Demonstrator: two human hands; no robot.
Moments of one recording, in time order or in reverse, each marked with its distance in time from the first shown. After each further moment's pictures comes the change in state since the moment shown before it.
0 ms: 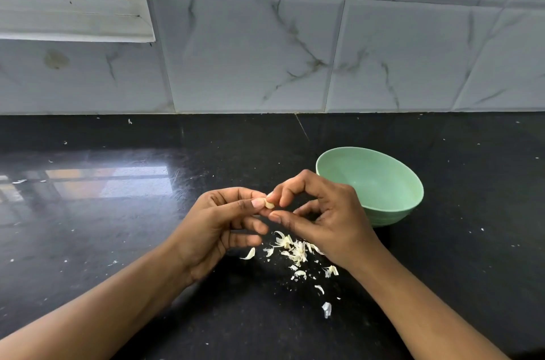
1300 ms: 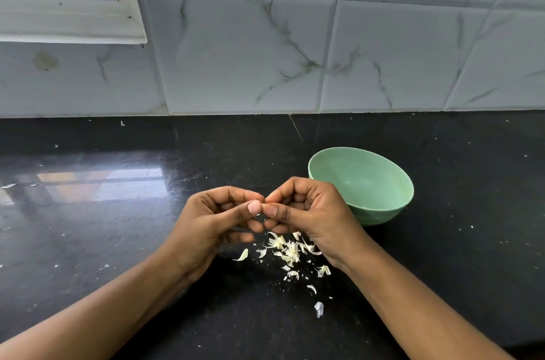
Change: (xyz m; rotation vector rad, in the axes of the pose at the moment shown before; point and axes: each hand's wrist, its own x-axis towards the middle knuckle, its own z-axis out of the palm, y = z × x) left_hand 0.000 -0.007 0.002 0.145 0.090 0.185; right_hand 0.002 0.005 0.004 0.443 -0.016 0.478
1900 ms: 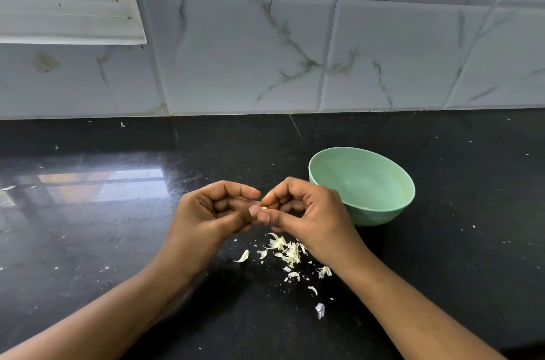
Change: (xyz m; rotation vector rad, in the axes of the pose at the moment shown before) left_hand -0.001 0.003 0.005 0.114 0.108 0.150; right_hand -0.002 0.002 0.005 -0.300 0.087 -0.145
